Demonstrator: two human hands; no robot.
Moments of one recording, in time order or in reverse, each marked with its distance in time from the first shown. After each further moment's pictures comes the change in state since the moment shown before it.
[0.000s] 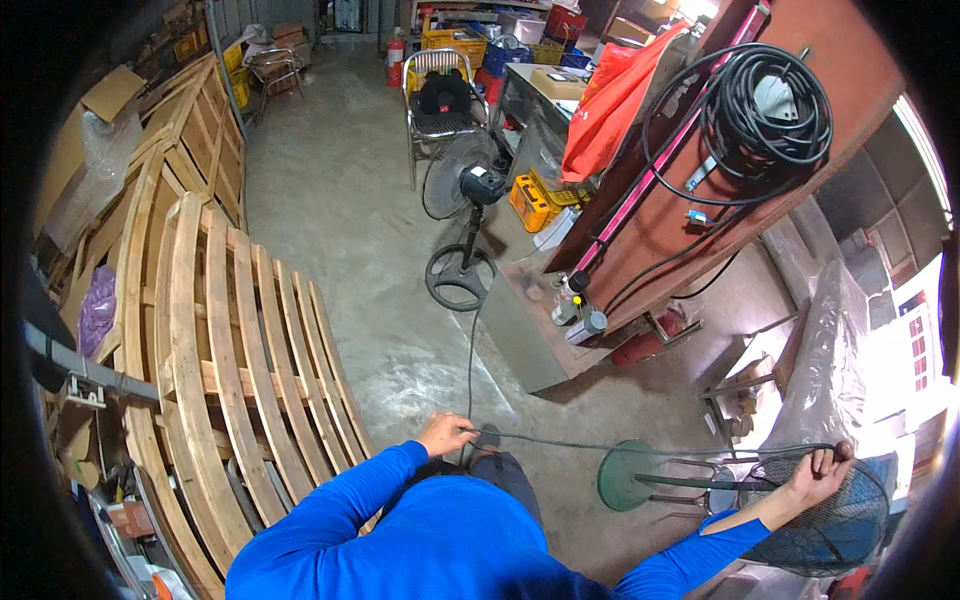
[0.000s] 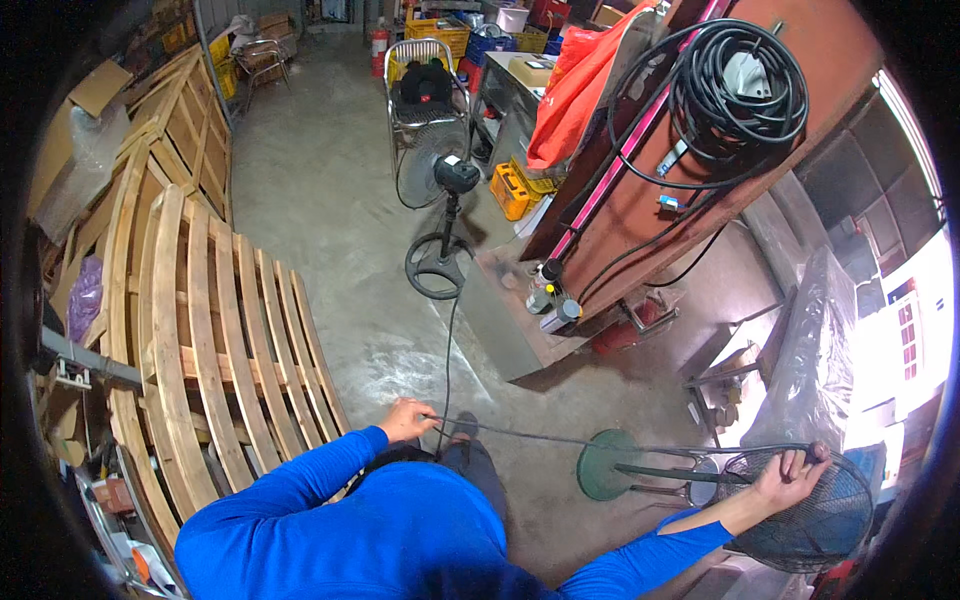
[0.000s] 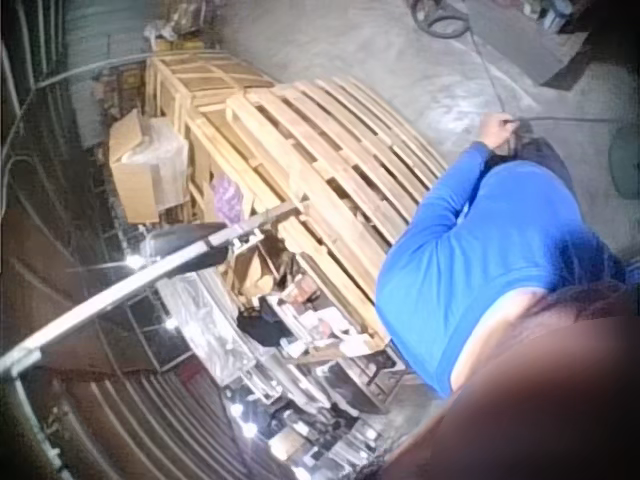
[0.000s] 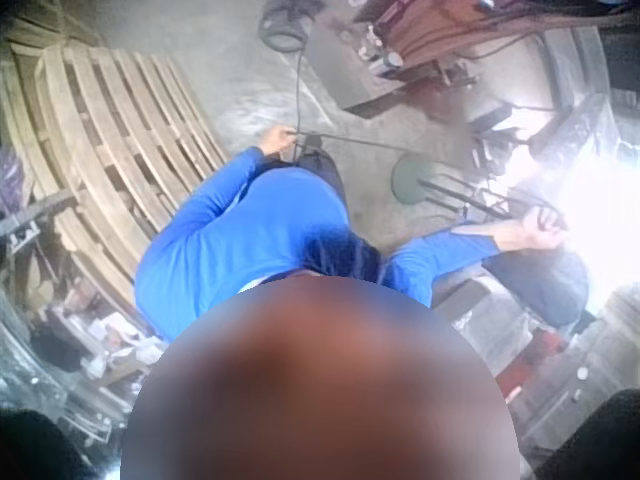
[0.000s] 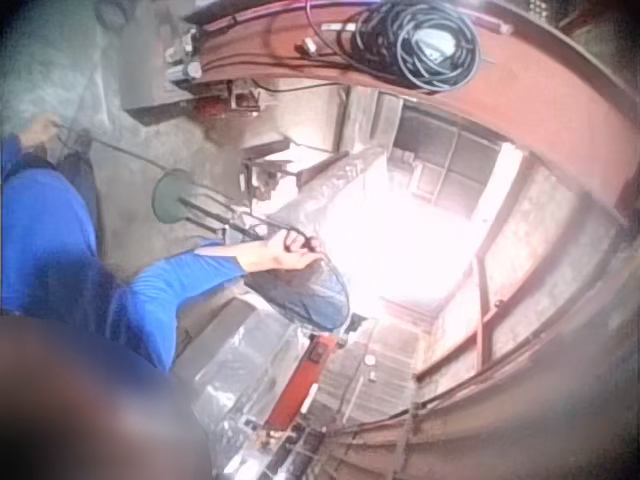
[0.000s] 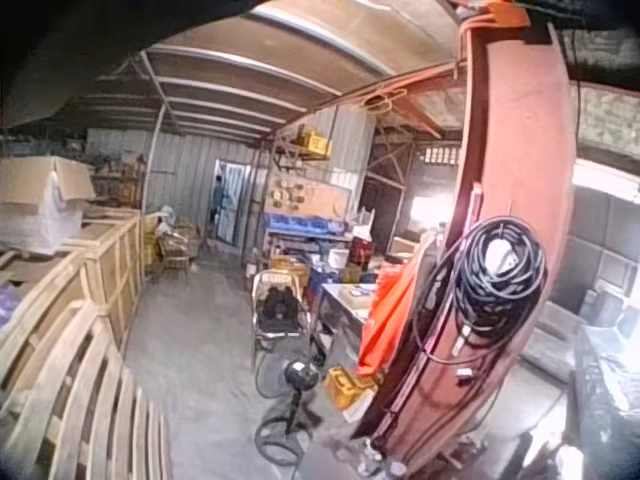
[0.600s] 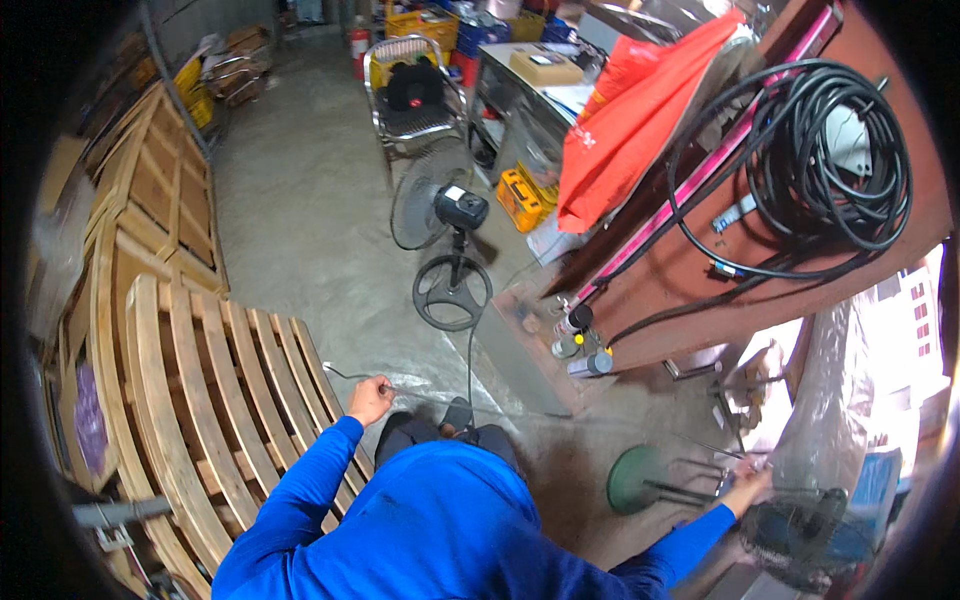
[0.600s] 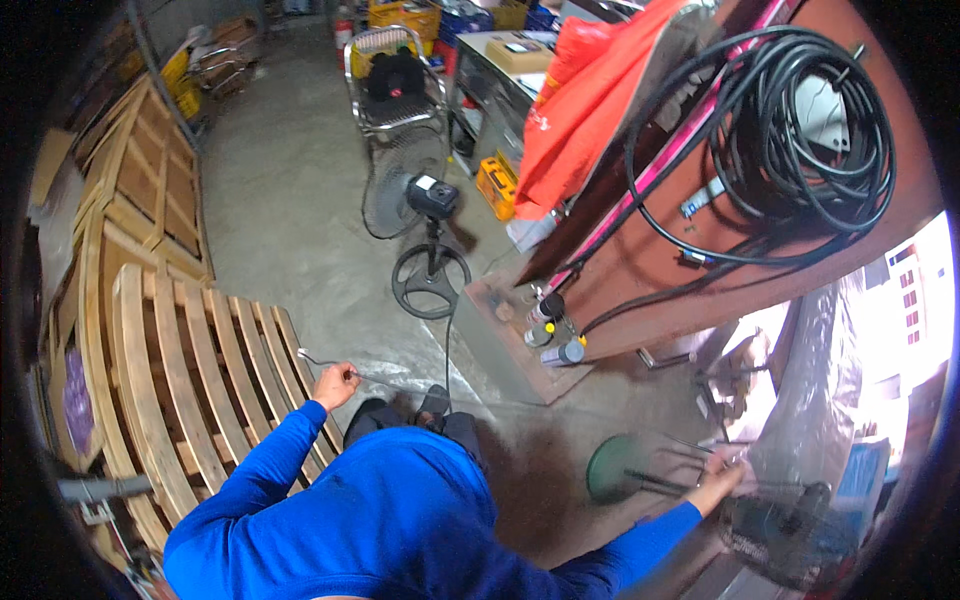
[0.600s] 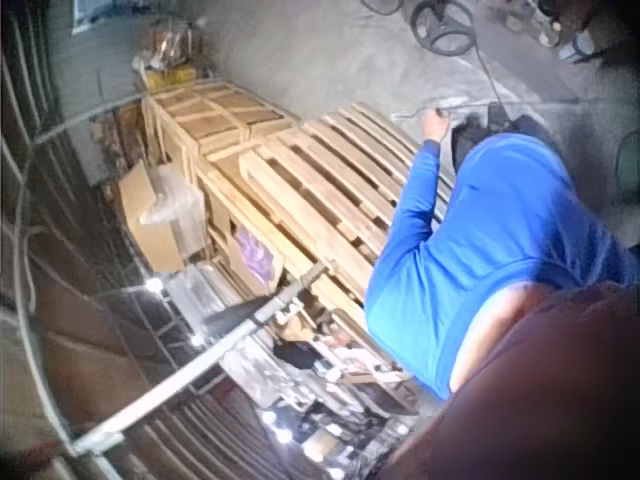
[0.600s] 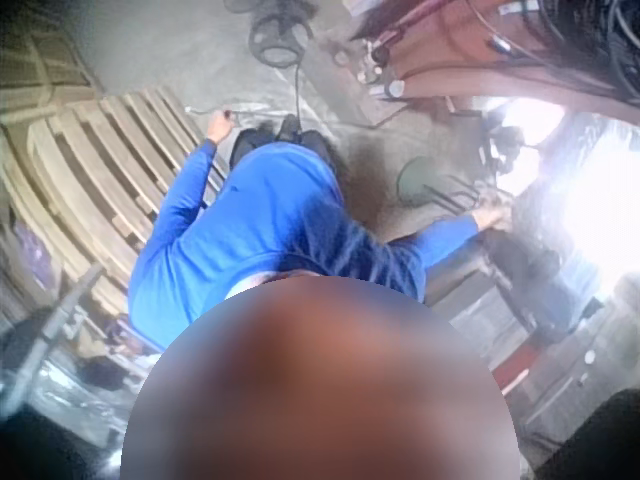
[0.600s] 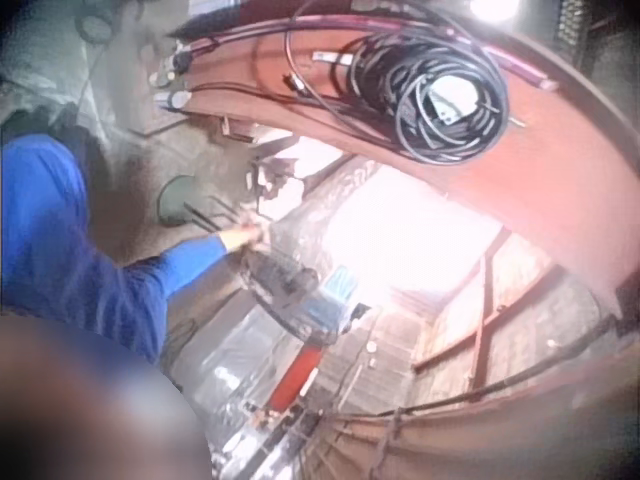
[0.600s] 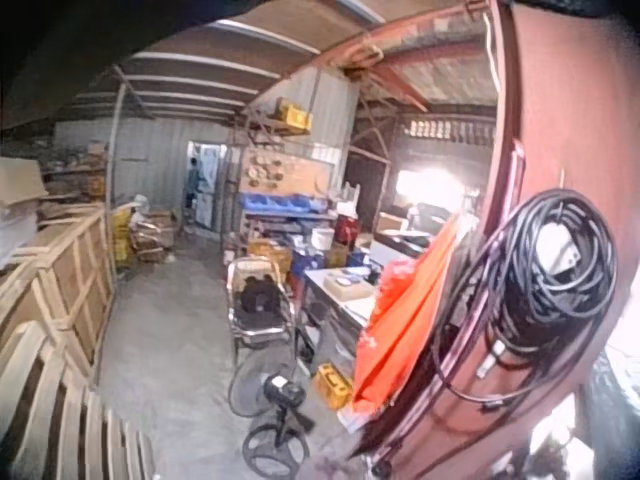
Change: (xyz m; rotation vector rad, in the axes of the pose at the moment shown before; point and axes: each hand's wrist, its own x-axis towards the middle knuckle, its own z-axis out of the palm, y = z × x) left_hand 0.166 -0.114 -0.205 0.133 0.180 -0.501; right_hand 0.049 0.239 -0.199 -0.597 0.826 0.283
